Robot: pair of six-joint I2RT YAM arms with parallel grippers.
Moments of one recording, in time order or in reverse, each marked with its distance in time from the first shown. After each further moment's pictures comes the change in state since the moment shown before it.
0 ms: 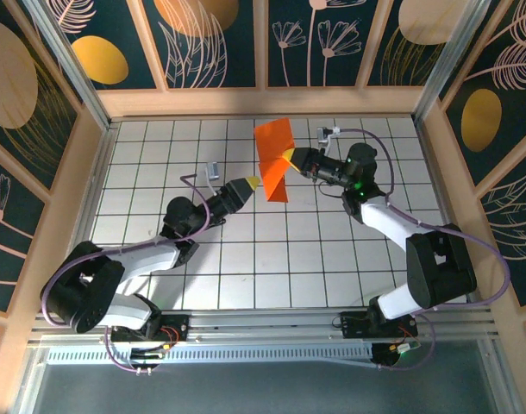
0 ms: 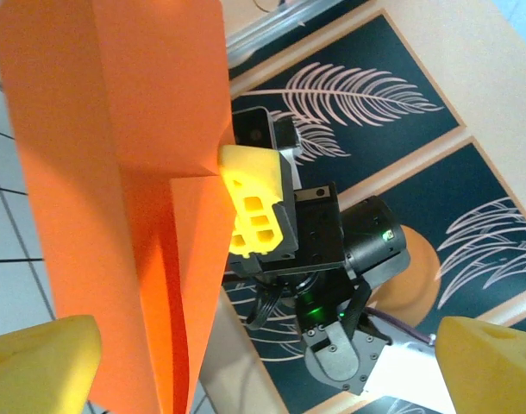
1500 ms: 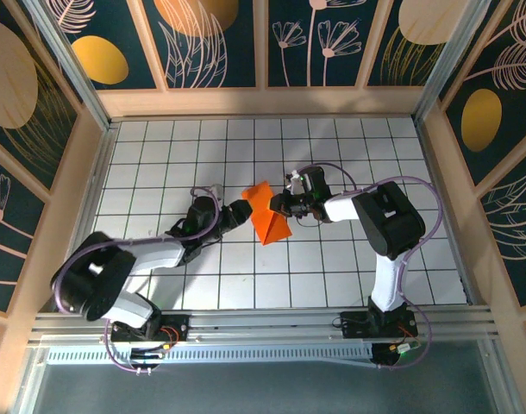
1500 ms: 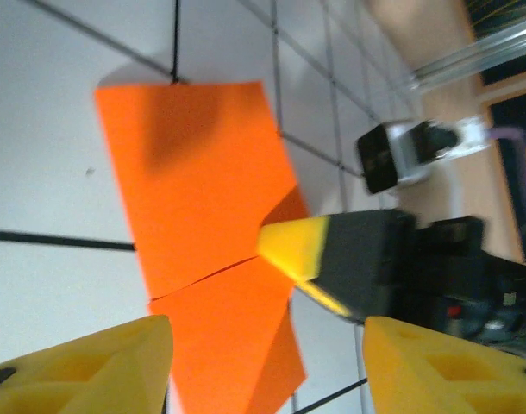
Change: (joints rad) left arm 0.004 0.044 -0.014 -0.636 -0.305 0.194; right arm 0.139 0.459 0.071 -0.418 0.195 -0.455
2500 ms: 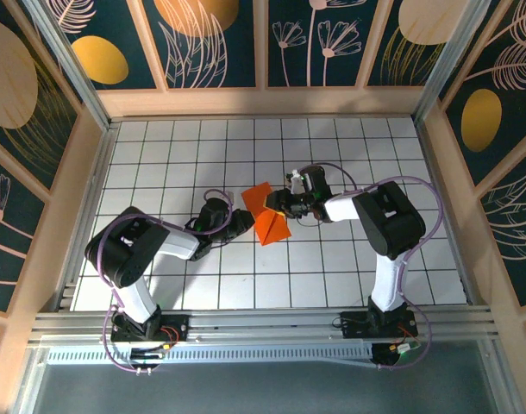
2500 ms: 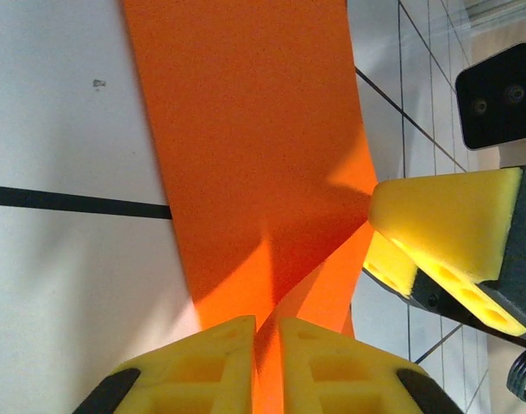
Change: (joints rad) left arm 0.003 0.304 0.051 0.132 0.124 -0.035; right arm -0.003 0.001 0.000 0.009 -0.025 0.020
